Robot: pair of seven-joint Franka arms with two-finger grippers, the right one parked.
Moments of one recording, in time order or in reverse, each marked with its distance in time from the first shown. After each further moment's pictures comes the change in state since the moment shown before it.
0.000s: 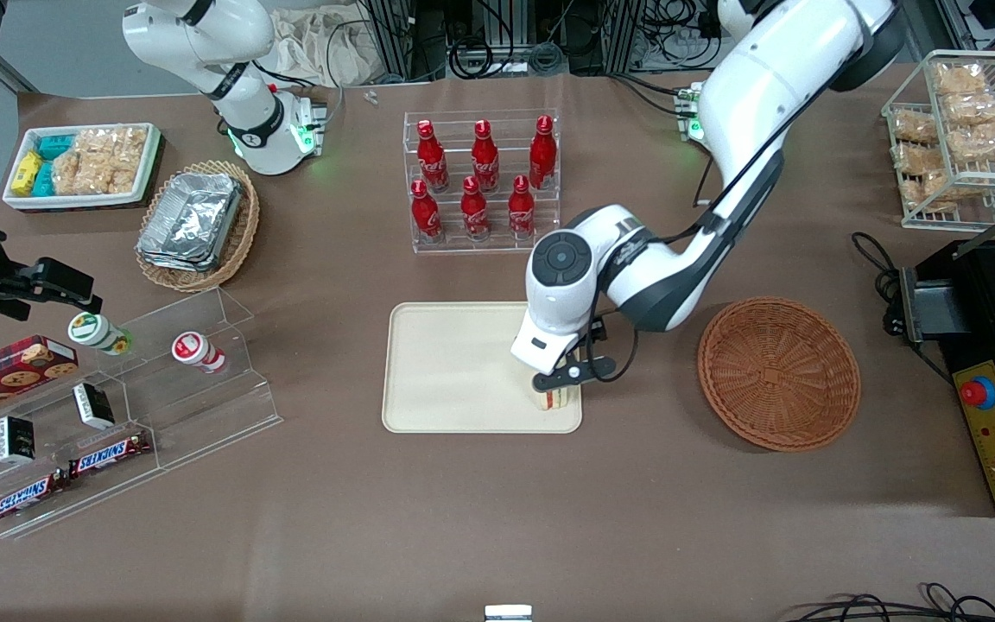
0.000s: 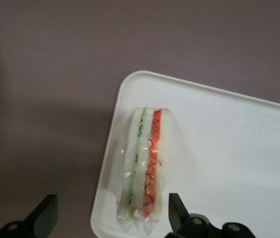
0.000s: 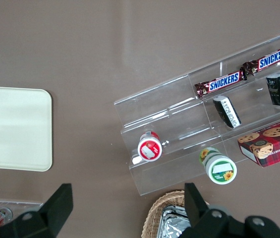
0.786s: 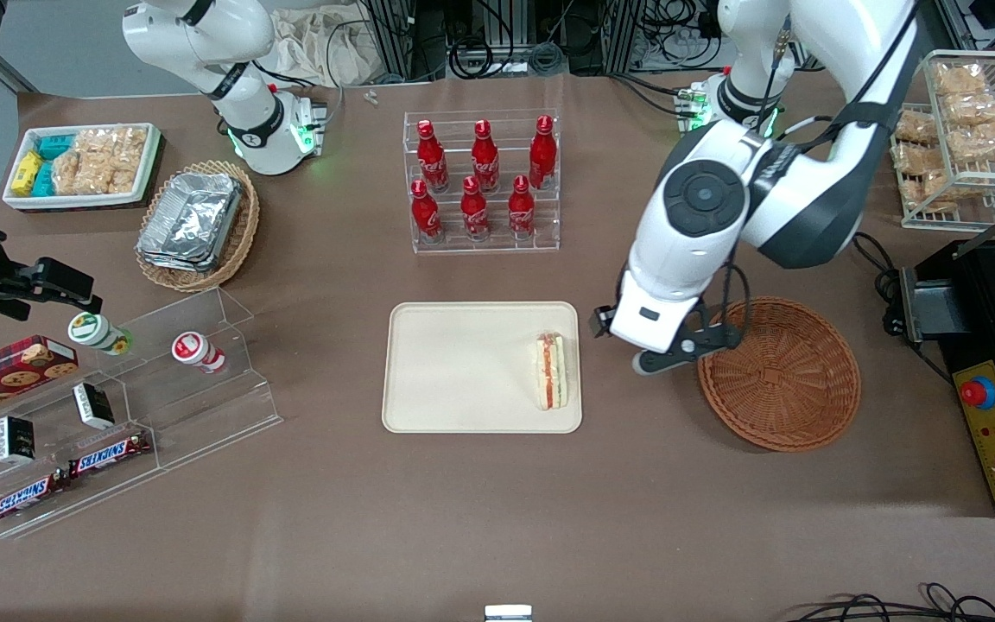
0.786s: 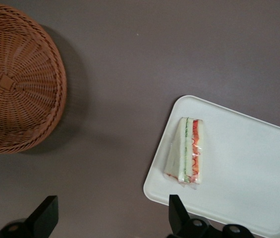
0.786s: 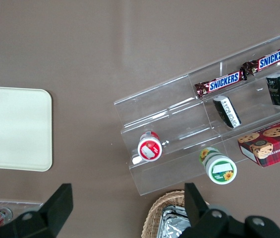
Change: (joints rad) arm 0.184 -0.270 0.002 -0.006 -0.235 -0.224 0.197
